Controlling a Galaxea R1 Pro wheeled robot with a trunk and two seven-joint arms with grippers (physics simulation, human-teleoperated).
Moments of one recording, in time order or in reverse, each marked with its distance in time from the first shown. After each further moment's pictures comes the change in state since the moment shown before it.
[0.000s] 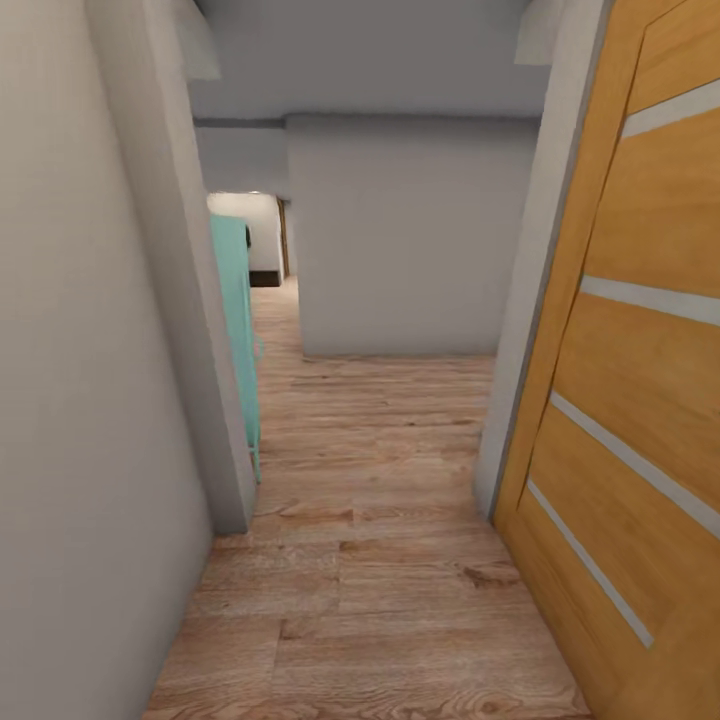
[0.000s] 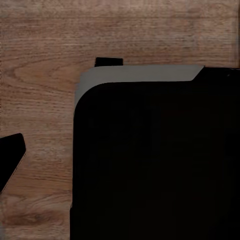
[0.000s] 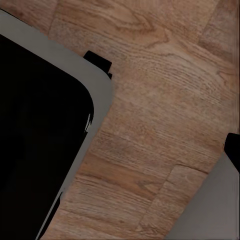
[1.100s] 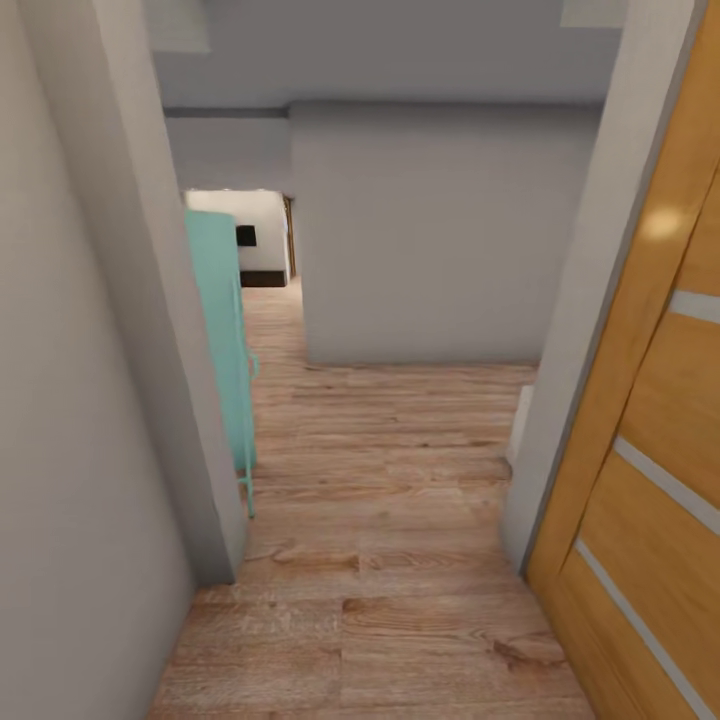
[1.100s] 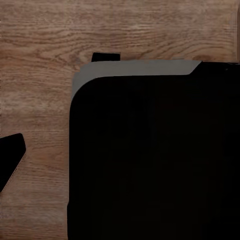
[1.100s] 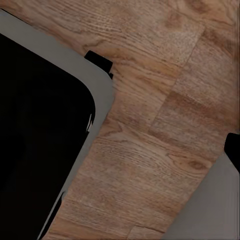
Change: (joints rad) left arm 0.000 -0.004 -0.002 0.012 -0.001 -0.006 -0.003; right arm 0.000 0.001 -0.001 0.000 -0.002 -0.002 0.000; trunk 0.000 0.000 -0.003
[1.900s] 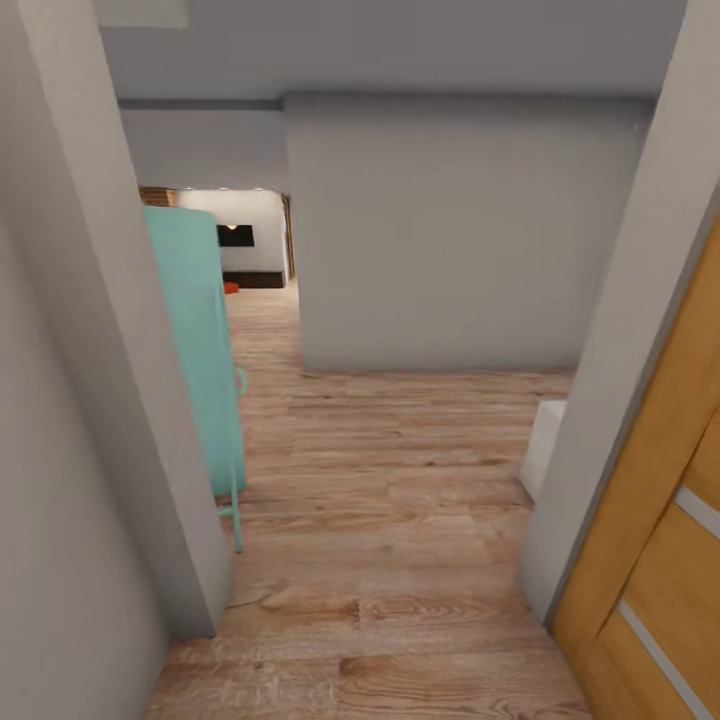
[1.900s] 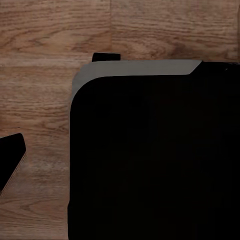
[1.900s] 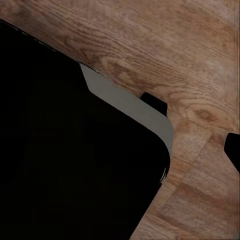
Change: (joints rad) left arm 0.000 0.001 0.000 0.001 0.000 0.000 -0.001; right arm -0.001 0.115 0.003 -0.031 0.001 -0.001 0.002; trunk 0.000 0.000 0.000
